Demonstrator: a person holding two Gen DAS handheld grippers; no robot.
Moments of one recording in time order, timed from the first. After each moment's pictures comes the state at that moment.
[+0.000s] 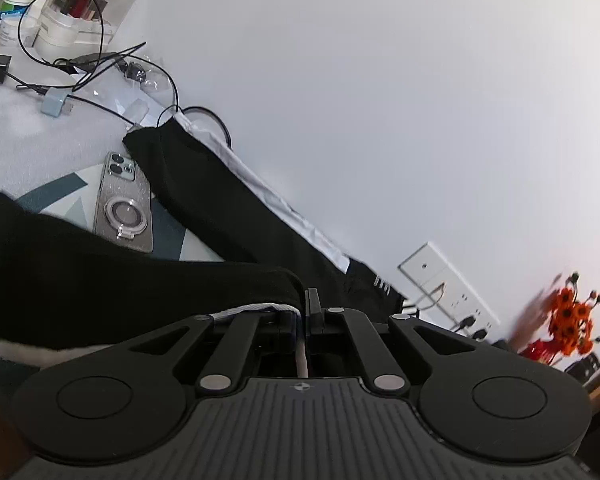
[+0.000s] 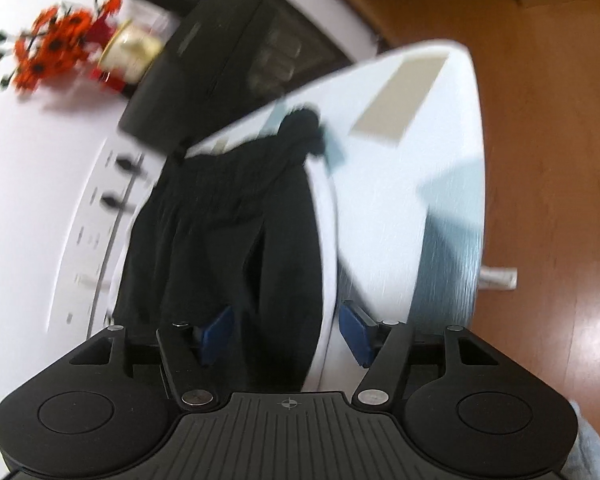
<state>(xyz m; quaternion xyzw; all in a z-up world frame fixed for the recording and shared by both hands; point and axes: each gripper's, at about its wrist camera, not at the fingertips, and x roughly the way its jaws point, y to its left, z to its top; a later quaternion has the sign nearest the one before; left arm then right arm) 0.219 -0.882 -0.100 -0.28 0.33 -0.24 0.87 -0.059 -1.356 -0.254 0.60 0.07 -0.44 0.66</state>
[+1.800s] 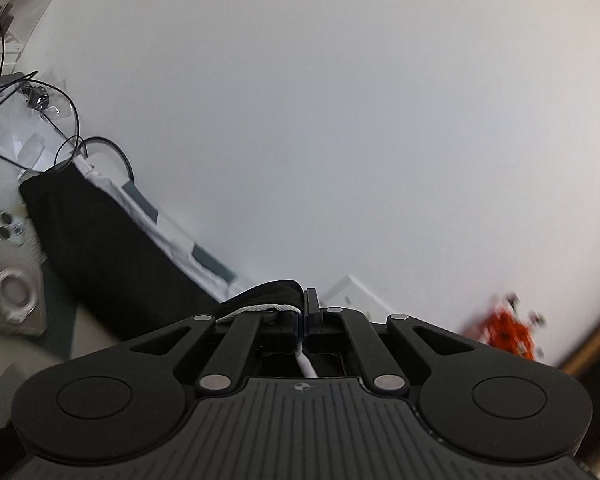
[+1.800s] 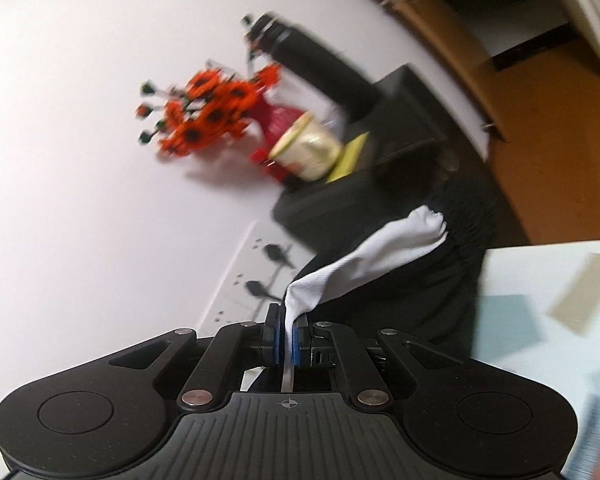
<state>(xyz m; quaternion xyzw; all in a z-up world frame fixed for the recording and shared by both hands) 0.303 -0.928 -0.042 -0.31 0.29 -0.33 0.84 -0.001 -1.431 -0.087 0.50 -0.04 -0.40 0.77</state>
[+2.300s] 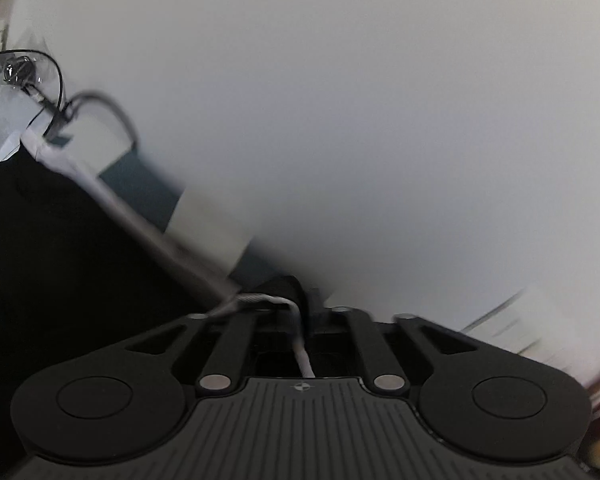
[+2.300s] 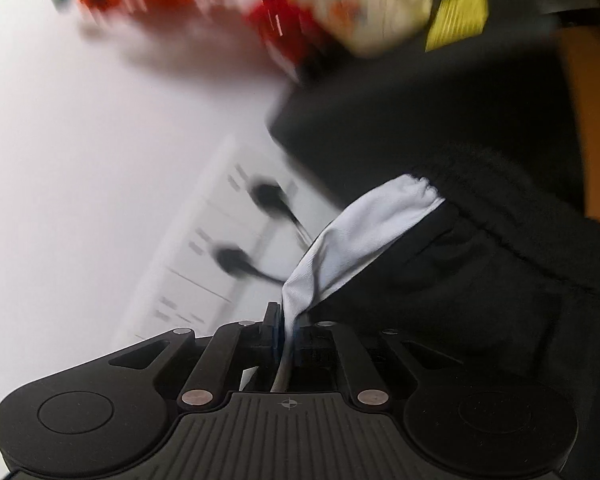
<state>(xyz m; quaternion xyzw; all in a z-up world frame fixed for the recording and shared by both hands) 0.477 -1.120 -0.129 -0.16 0.43 -0.17 0.87 0.207 -1.593 -0.173 0.52 0.09 -0.40 0.75</state>
